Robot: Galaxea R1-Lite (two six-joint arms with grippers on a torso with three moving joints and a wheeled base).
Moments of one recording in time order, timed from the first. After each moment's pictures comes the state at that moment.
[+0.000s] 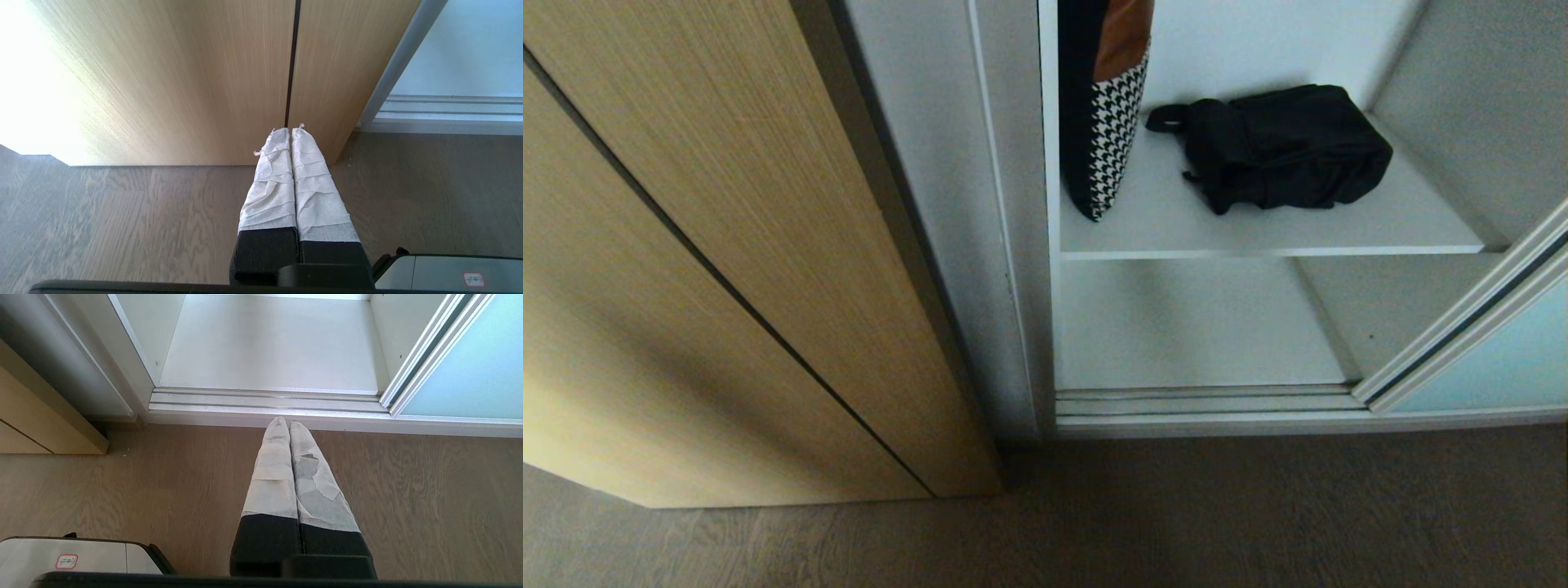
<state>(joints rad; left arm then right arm) 0.00 0.00 -0.02 0.04 0.00 0.00 0.01 0.00 0.00 0.00 0.00 0.01</state>
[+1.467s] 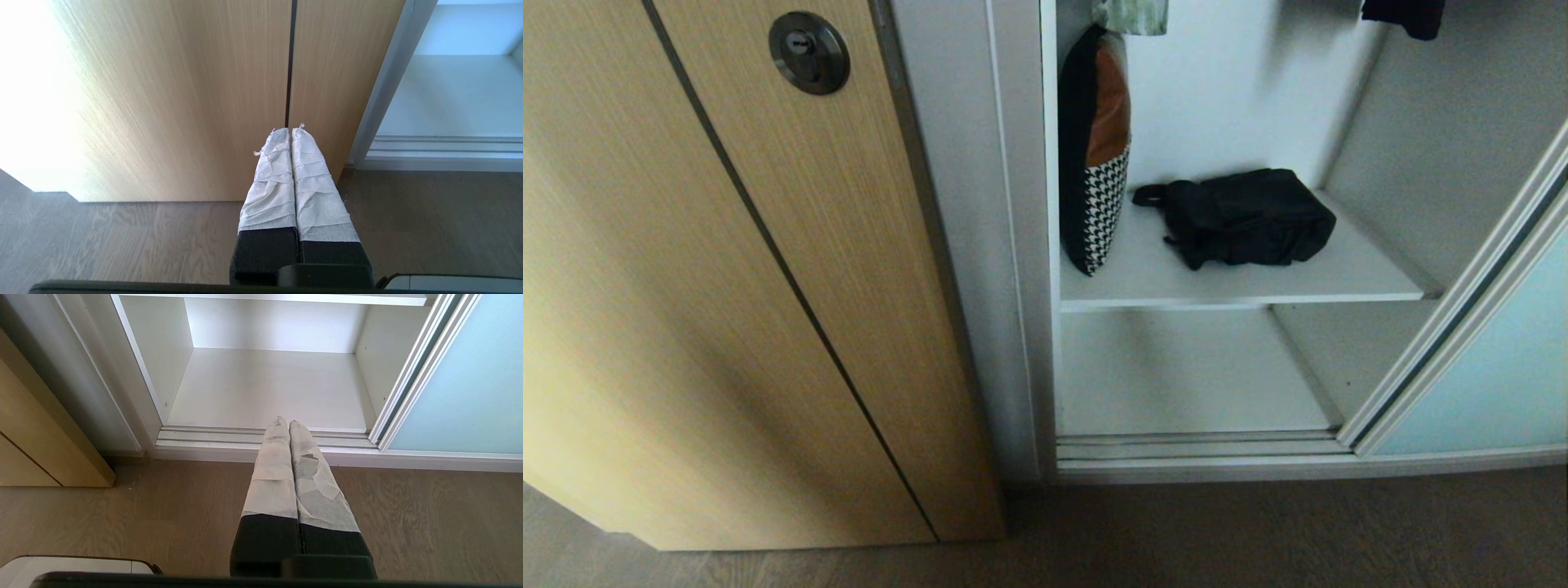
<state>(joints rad) 0.00 0.00 -0.01 0.01 0.00 0.01 0.01 0.00 0.00 0.00 0.00 0.01</state>
